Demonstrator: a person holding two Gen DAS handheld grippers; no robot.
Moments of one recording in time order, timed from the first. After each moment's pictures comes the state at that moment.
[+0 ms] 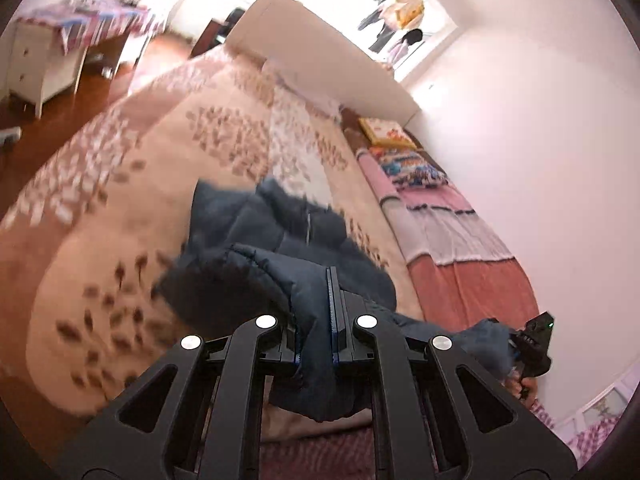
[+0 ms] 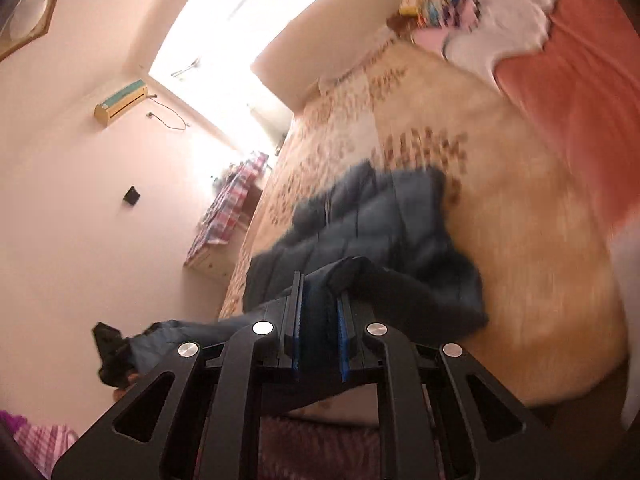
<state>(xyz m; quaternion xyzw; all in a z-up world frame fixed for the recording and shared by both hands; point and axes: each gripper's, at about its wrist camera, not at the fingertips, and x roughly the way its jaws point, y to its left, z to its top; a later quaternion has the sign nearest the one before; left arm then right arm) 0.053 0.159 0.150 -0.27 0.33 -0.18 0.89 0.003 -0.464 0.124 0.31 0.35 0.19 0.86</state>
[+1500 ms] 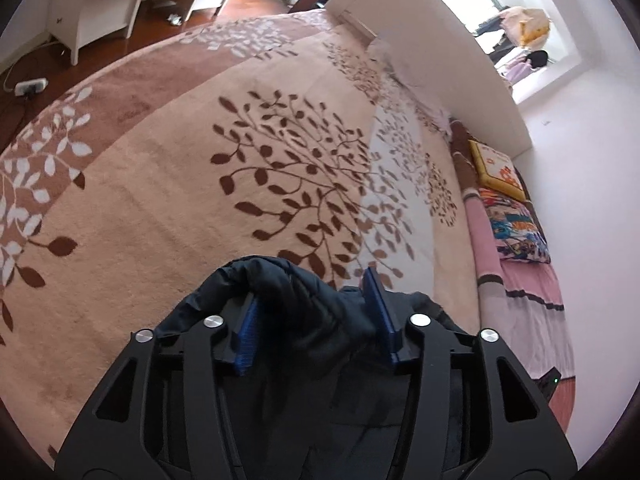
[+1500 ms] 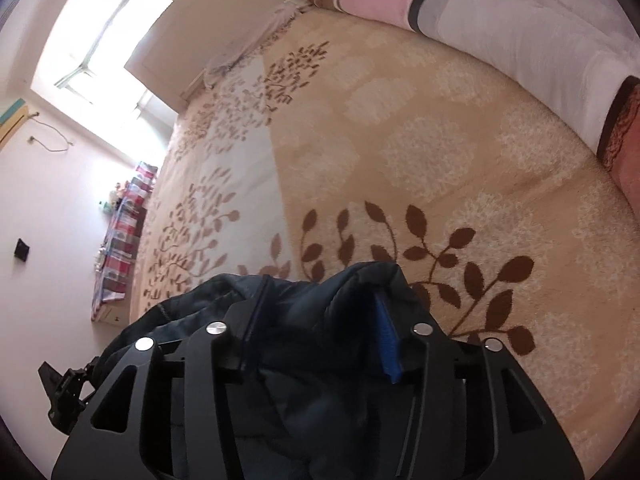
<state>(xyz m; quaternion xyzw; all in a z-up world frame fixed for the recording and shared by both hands) 0.407 0.139 0.052 -0.34 0.42 -0.03 0.84 0.381 -0.436 0.026 0.31 0.45 0.03 0.84</state>
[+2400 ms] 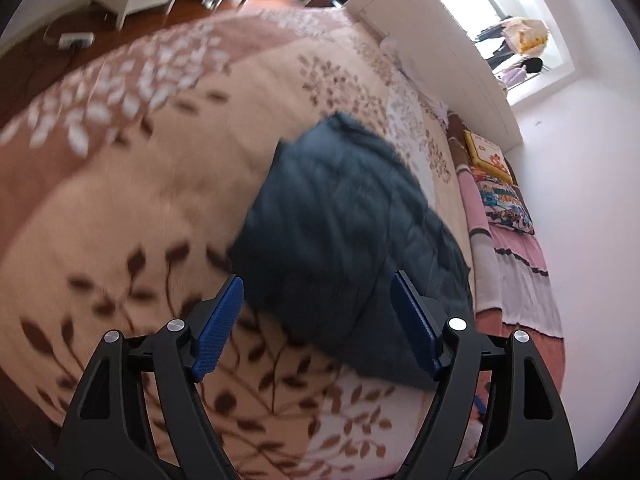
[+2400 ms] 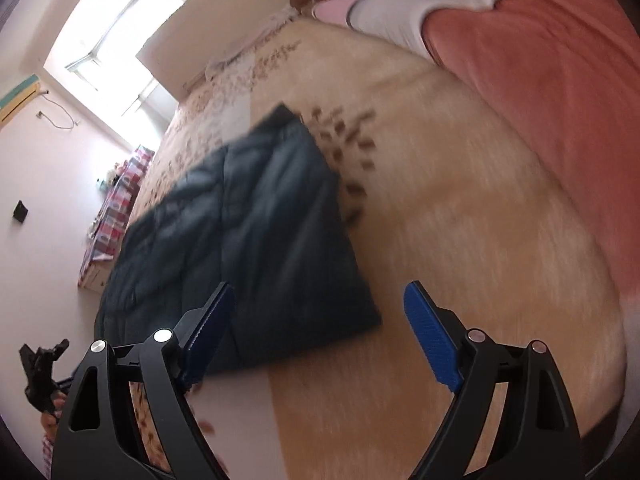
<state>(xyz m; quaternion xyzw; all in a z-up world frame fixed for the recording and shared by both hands) 0.156 0.170 0.021 -0.38 0.43 -0.03 0.82 0.125 -0.452 0.014 0.28 0.45 0.01 0.85</state>
